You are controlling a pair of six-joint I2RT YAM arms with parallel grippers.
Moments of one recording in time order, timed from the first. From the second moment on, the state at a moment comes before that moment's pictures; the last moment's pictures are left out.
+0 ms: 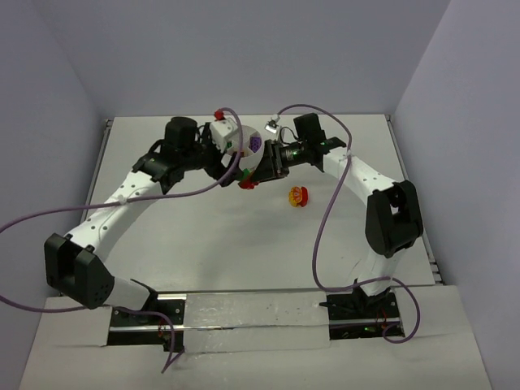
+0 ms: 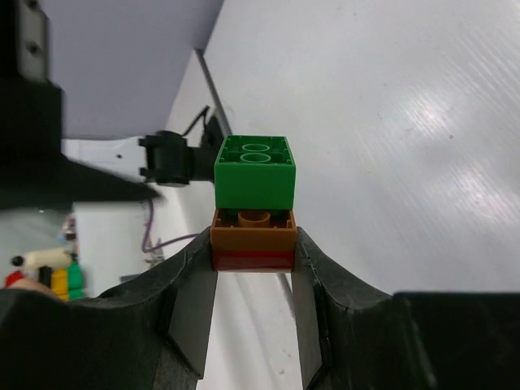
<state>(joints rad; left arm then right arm) -0.51 1.42 1.30 -0.39 0.41 0.24 0.39 1.77 1.40 -0.40 -1.02 0.37</state>
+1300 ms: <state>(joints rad) -0.37 1.34 1.28 -0.63 1.14 0.45 0.58 1.53 1.47 -0.76 -0.95 -0.33</state>
